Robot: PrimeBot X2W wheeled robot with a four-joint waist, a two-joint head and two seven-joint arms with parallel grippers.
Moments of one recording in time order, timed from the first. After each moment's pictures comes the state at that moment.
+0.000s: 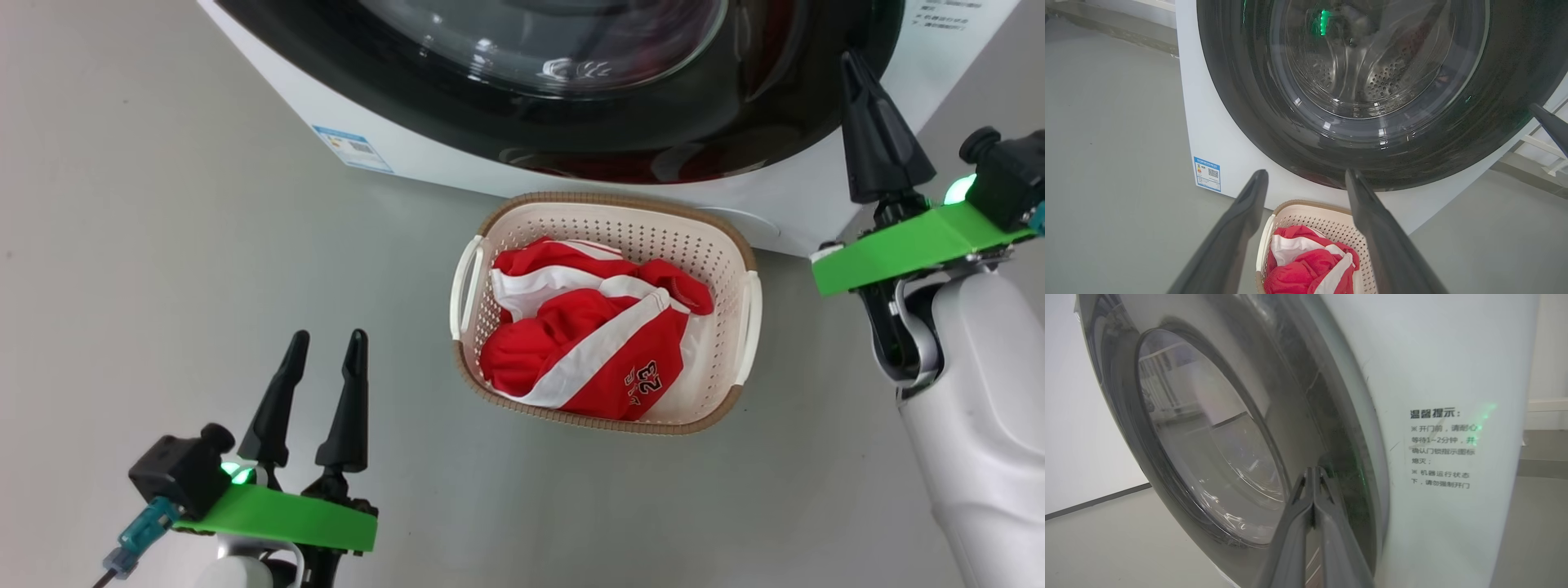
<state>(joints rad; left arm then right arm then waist) -0.23 0.03 -0.12 0.21 -0.49 -0.13 -0.26 -0.65 -0.15 0.08 0.41 0.38 0.13 -0.26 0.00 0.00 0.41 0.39</state>
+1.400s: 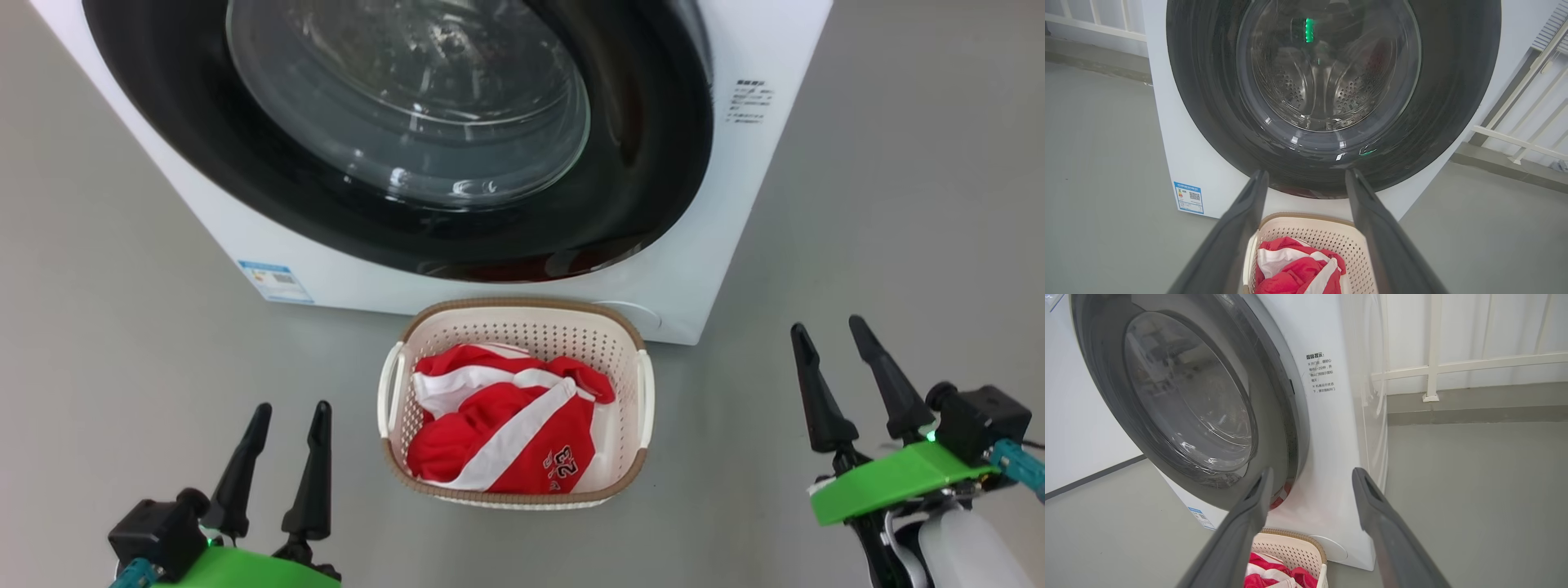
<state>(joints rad) -0.11 0.08 -0.06 0.22 -0.42 -0.13 -0.26 -0.16 -0.12 0.04 0.28 0.42 0.13 -0.26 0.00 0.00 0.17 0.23</state>
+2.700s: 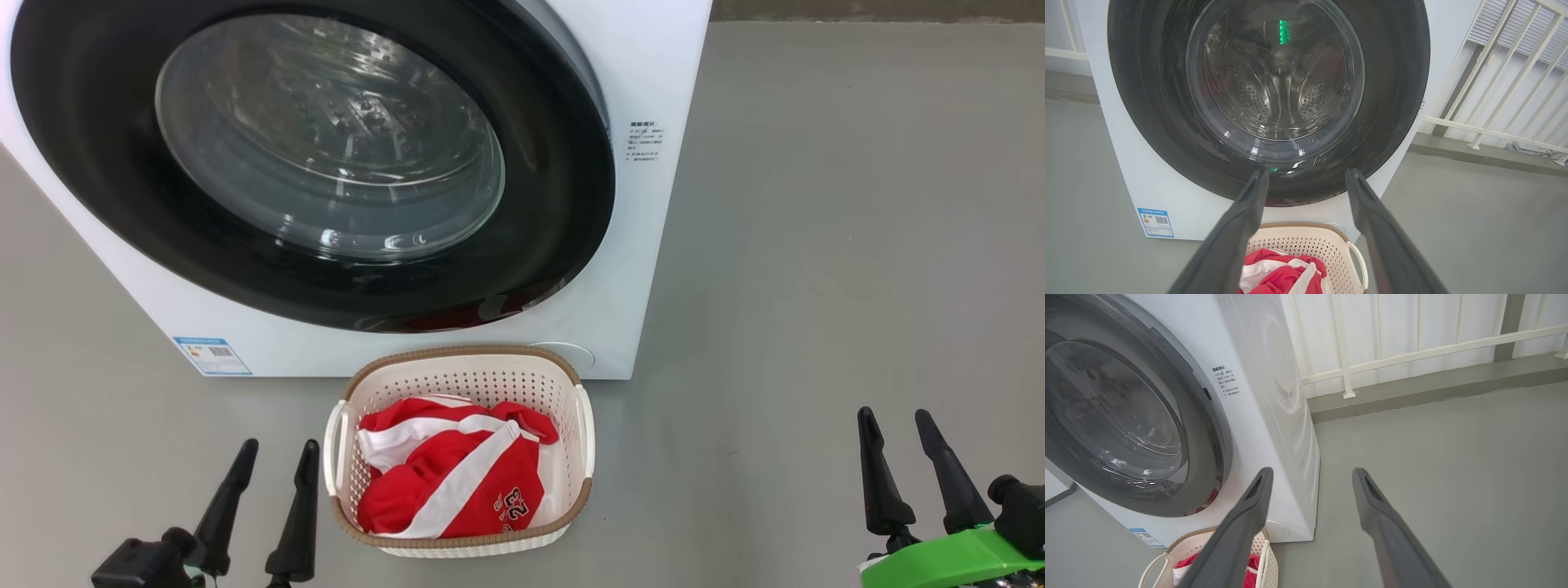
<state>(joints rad) -0.02 0.14 -0.07 0.16 -0.42 -0.13 -0.26 0.04 -0.07 -0.12 0.23 0.42 0.13 -0.26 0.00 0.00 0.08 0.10</state>
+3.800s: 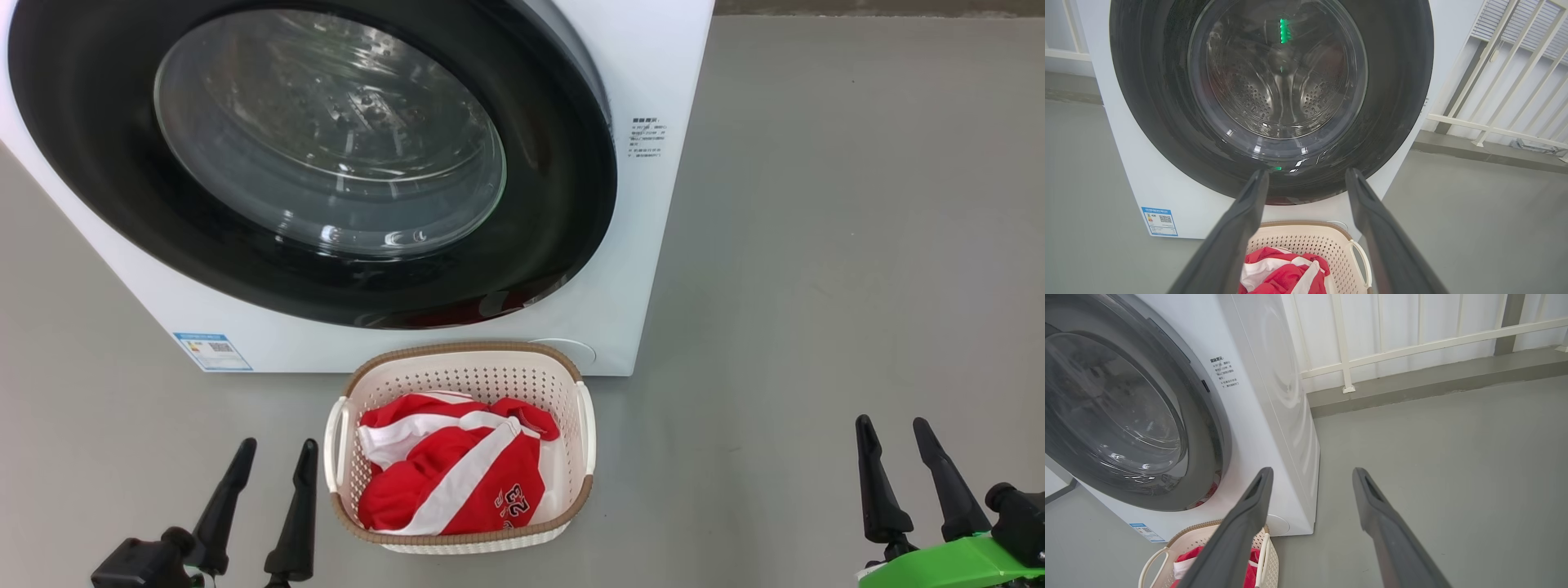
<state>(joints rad) -0.02 0.14 -0.06 0.16 -0.40 -0.13 -0.26 0.06 -0.06 -0.12 0.23 0.41 0.13 -0.26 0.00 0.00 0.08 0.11</state>
